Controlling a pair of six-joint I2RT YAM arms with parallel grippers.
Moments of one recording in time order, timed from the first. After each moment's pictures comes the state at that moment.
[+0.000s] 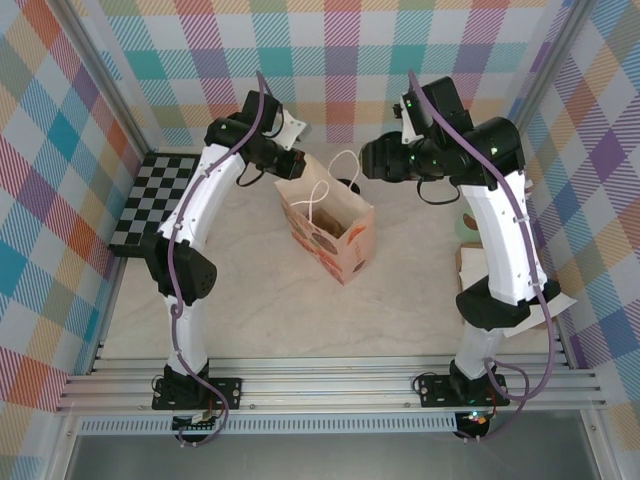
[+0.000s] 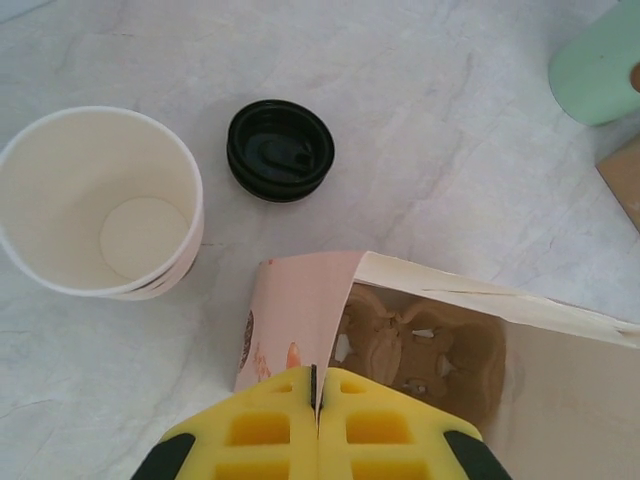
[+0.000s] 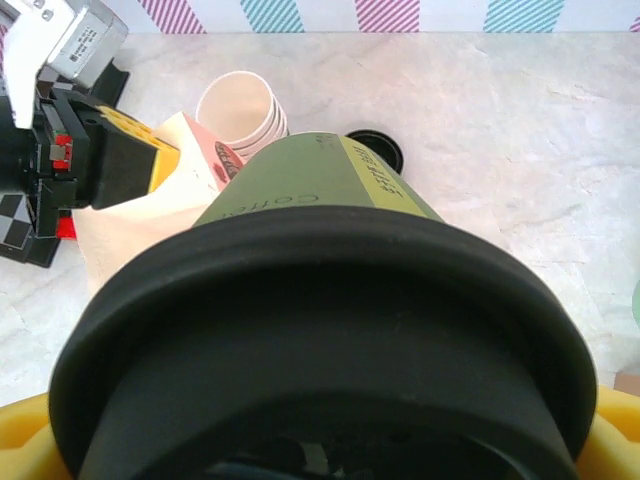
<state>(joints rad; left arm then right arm) -0.37 2.06 2.31 -1.19 0.32 0.09 0.58 1.82 2.67 -1.65 0.10 0.39</state>
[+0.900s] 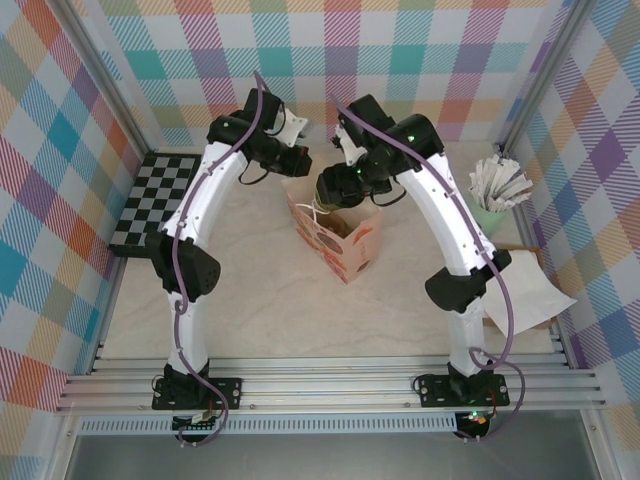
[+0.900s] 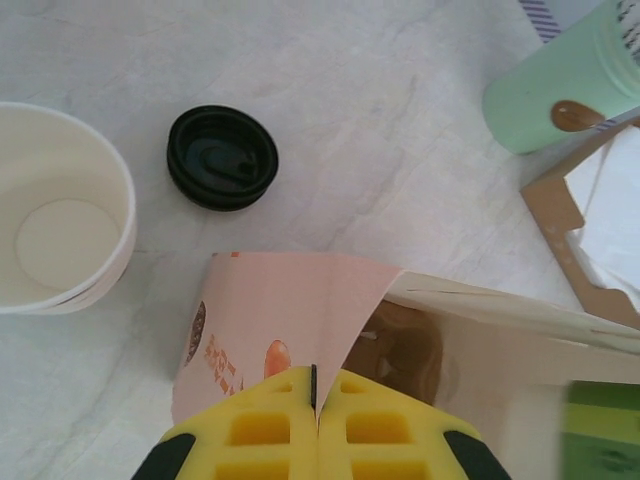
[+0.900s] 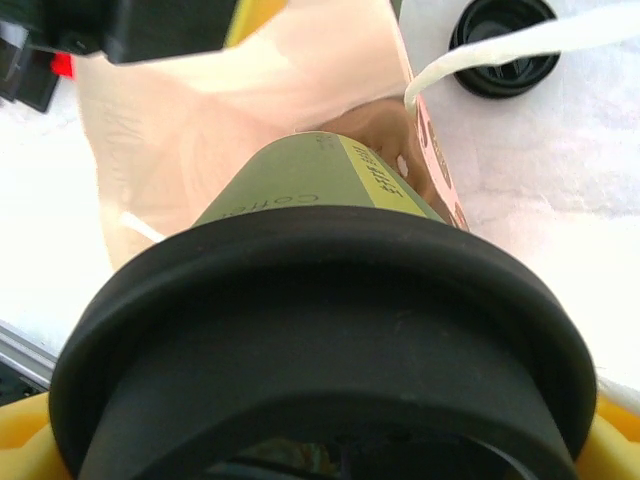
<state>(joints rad) -0.37 2.11 2.38 -1.21 0.45 0.00 0.68 2.05 2.67 -1.69 -0.06 0.31</state>
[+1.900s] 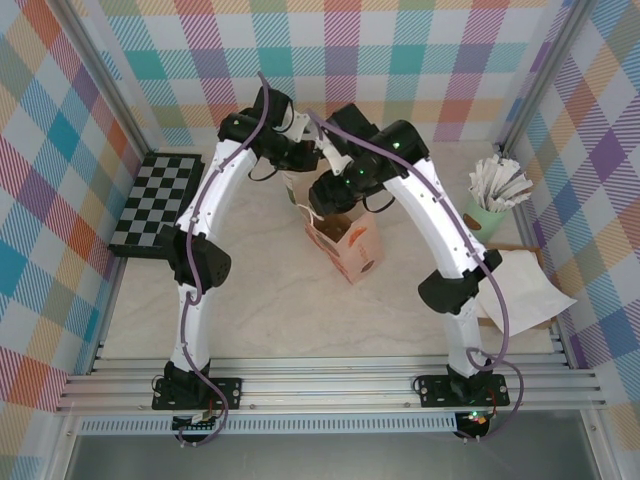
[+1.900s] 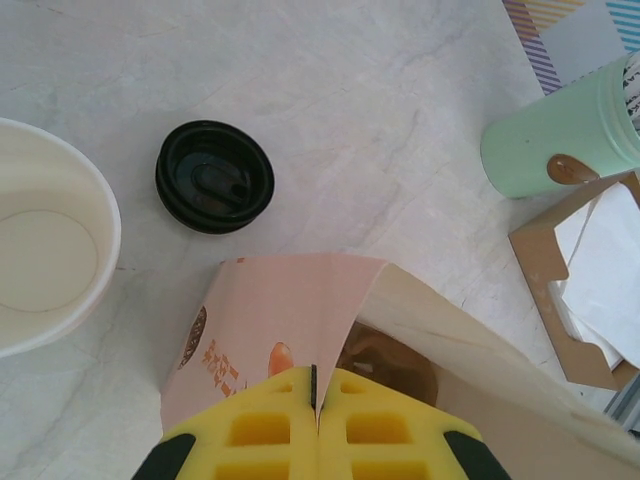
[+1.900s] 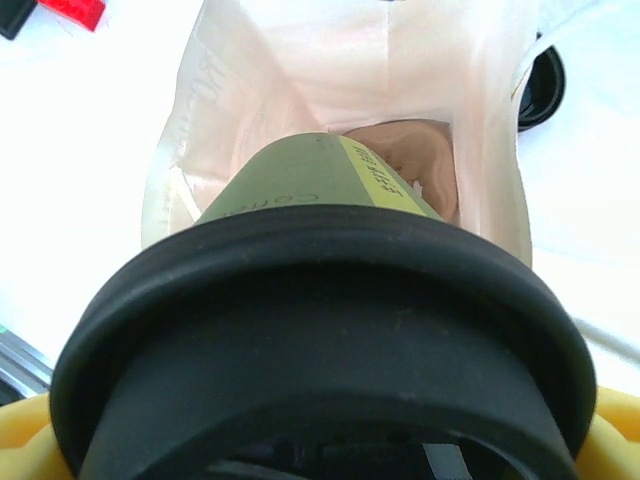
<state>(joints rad) -0.39 2.23 2.53 -1.22 0.44 -0.14 0.74 2.06 2.68 -1.69 0.03 0.16</state>
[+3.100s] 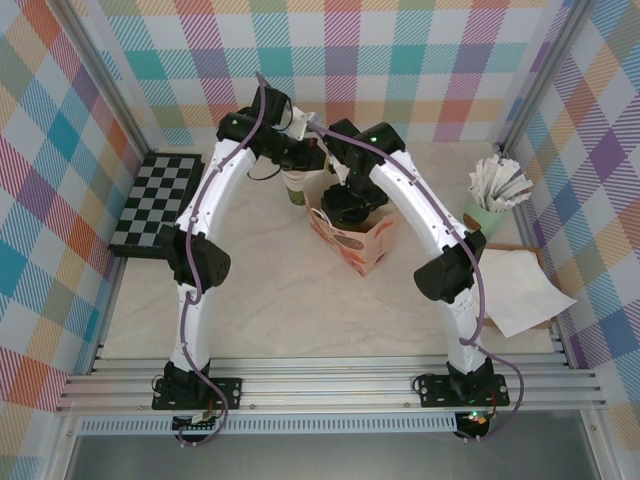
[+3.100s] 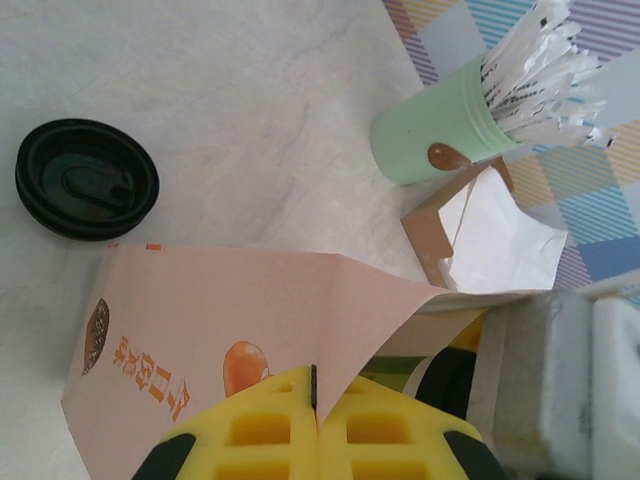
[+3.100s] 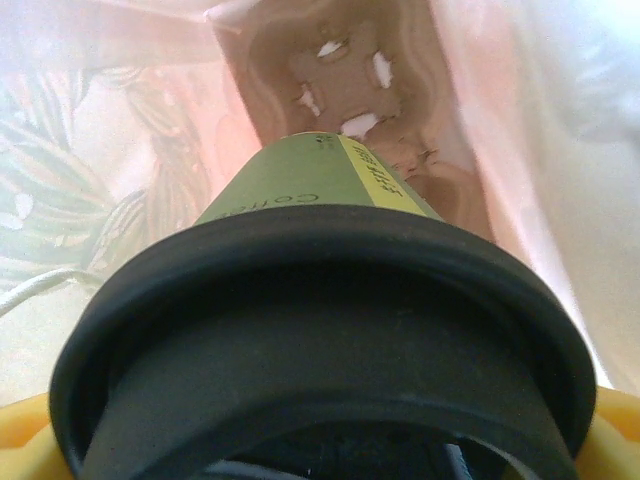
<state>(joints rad) -0.37 2.23 2.53 -1.20 0.66 -0.17 0.65 2.17 2.50 -1.69 0.02 0.22</state>
